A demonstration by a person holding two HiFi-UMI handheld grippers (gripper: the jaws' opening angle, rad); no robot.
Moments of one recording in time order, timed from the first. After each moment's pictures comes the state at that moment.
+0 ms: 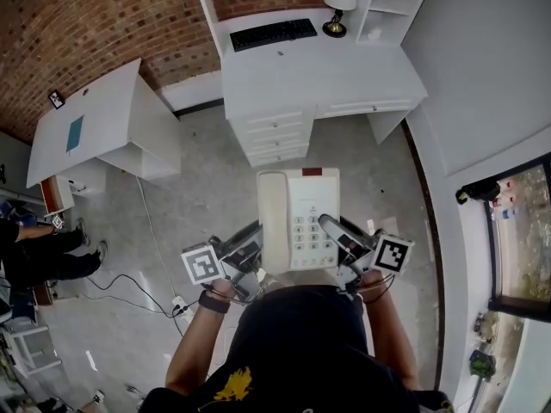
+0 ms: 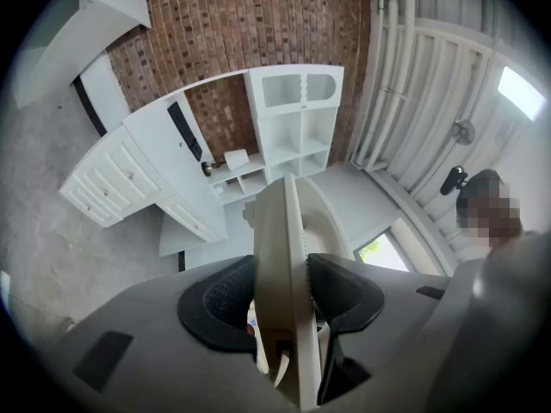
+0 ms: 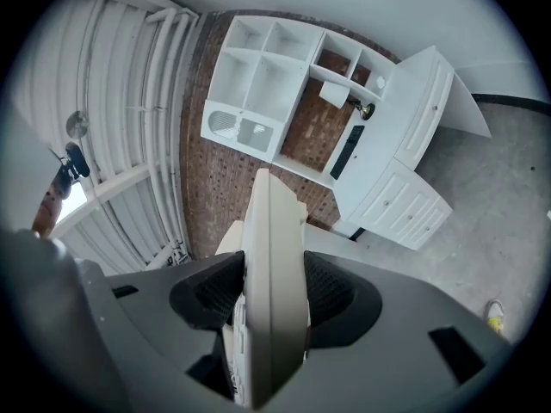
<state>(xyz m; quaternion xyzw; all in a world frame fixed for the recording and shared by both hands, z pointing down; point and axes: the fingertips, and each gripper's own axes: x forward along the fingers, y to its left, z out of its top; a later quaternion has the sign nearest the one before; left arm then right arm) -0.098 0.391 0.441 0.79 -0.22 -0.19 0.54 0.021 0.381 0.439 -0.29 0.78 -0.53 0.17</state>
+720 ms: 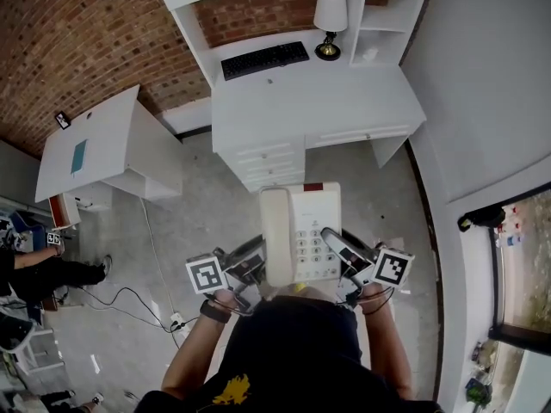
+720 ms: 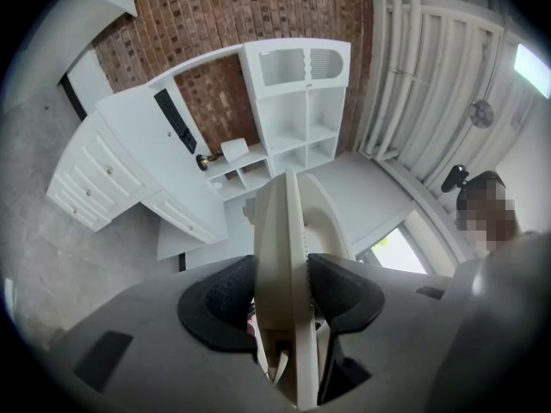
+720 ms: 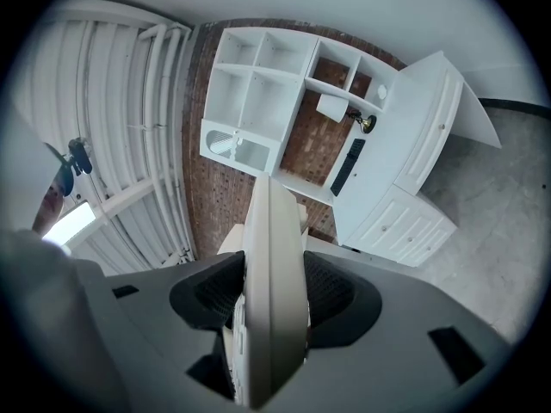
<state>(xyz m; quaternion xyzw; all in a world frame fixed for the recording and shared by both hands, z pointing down) 0.013 0.303 0.442 0.80 -0.23 -0.16 0.53 0.133 0.287 0.444 -0.27 0.79 -0.52 0.19</state>
